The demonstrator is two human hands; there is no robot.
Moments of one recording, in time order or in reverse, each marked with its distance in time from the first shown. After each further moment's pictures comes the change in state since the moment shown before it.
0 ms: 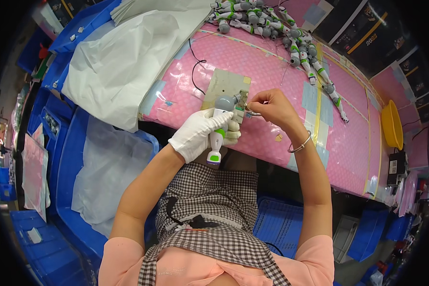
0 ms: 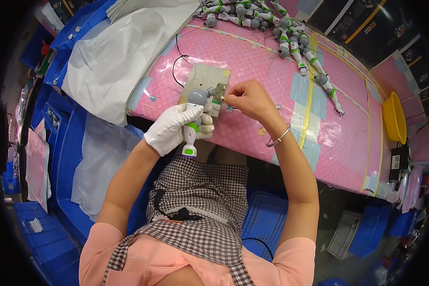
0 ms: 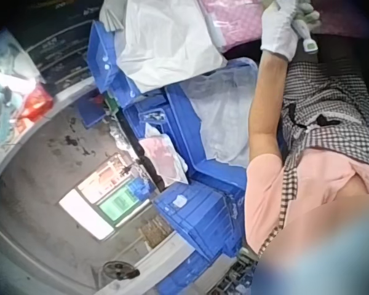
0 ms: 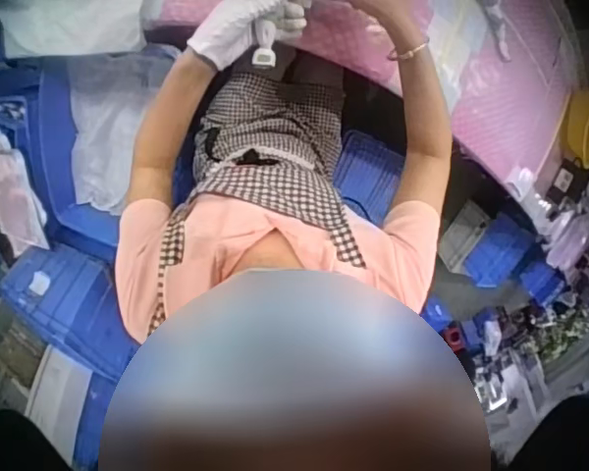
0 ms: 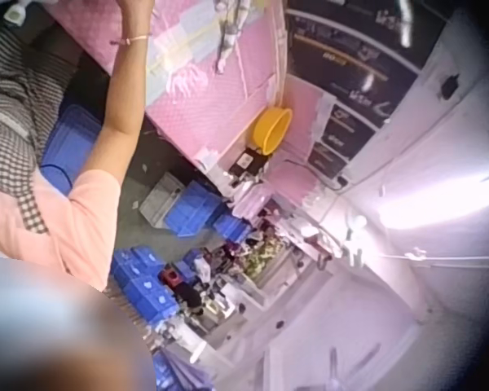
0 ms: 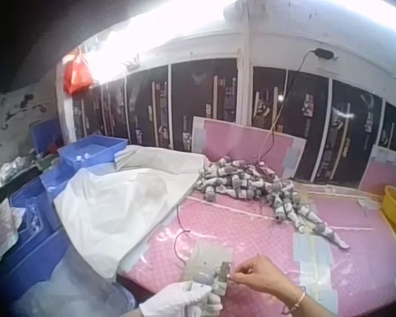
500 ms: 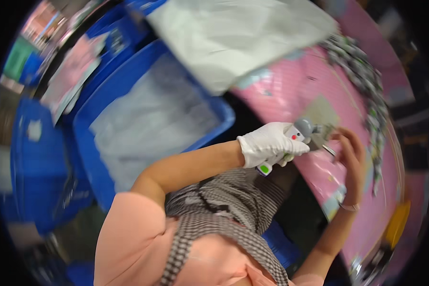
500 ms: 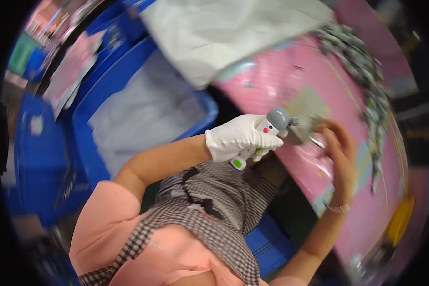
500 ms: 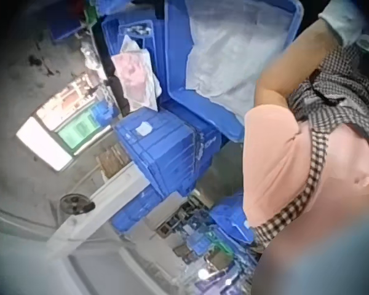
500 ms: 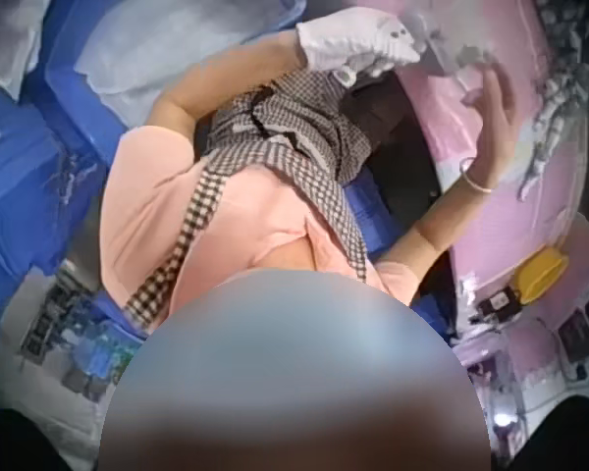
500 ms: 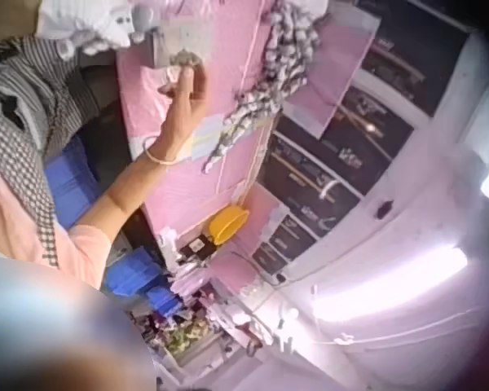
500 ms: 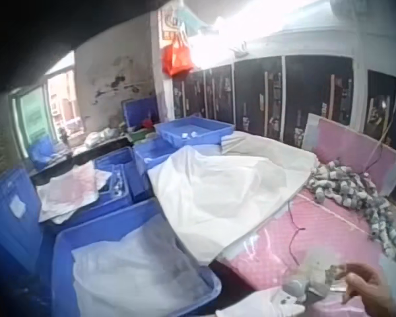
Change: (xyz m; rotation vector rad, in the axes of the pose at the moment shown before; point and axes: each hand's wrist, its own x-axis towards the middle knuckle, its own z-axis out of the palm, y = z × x) left_hand -0.058 -0.011 -0.023 0.050 0.143 0.191; right_hand -0.028 -0.038 0.013 0.219 -0.034 -0.129
